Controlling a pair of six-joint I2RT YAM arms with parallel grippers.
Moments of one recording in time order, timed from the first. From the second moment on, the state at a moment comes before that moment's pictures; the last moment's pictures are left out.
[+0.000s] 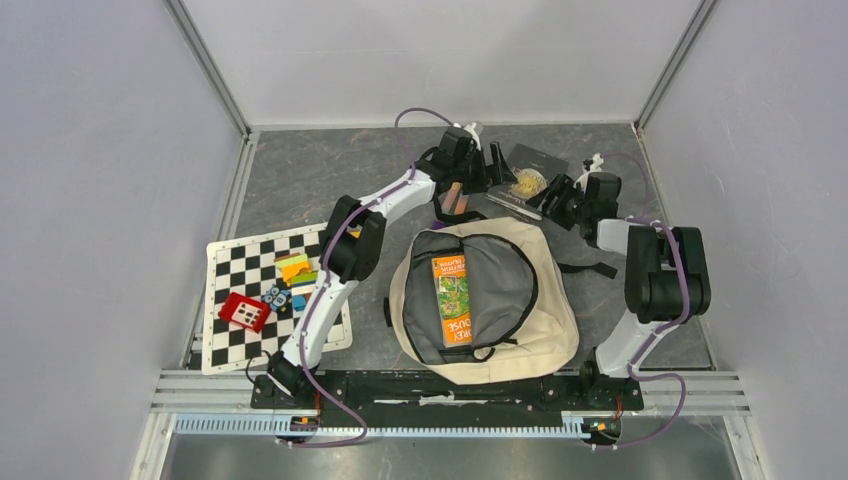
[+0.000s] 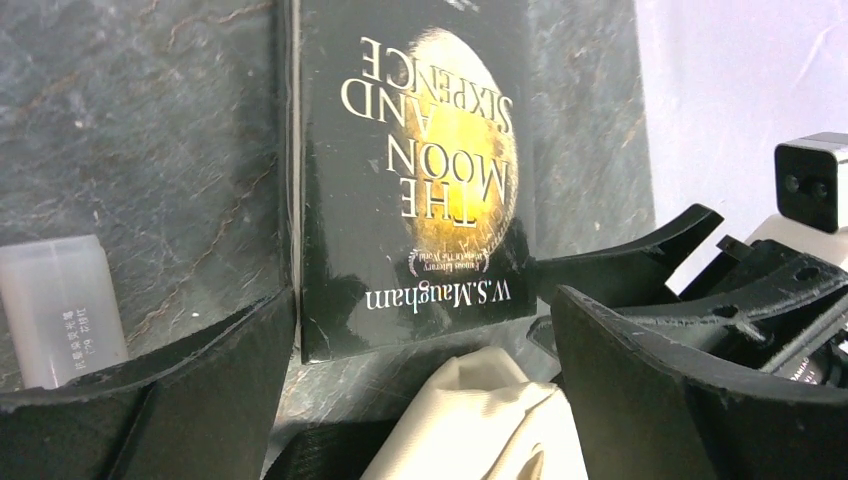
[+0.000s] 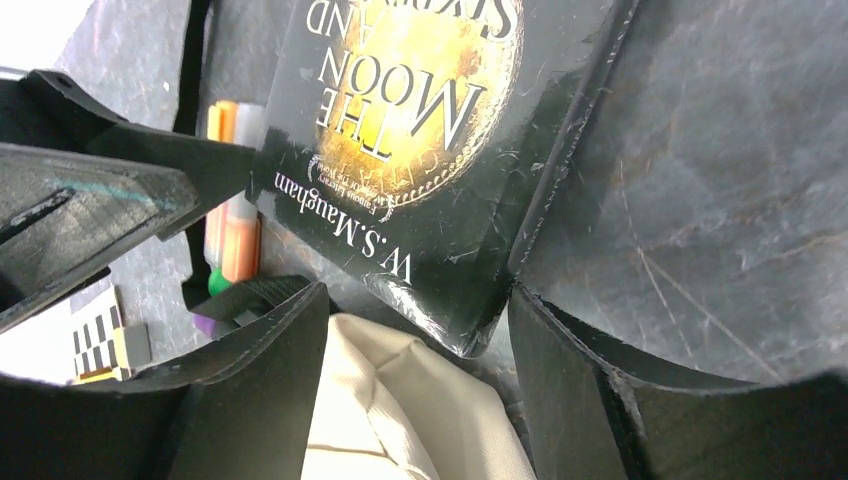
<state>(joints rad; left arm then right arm) -0.63 2.51 2.11 -0.15 0.37 -0.74 -0.04 1.76 0.82 0.32 -0.41 0.57</state>
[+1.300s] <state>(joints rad) -0.76 2.05 1.48 -0.05 0.38 -0.75 0.03 1.30 0.56 0.12 -0.32 0.43</state>
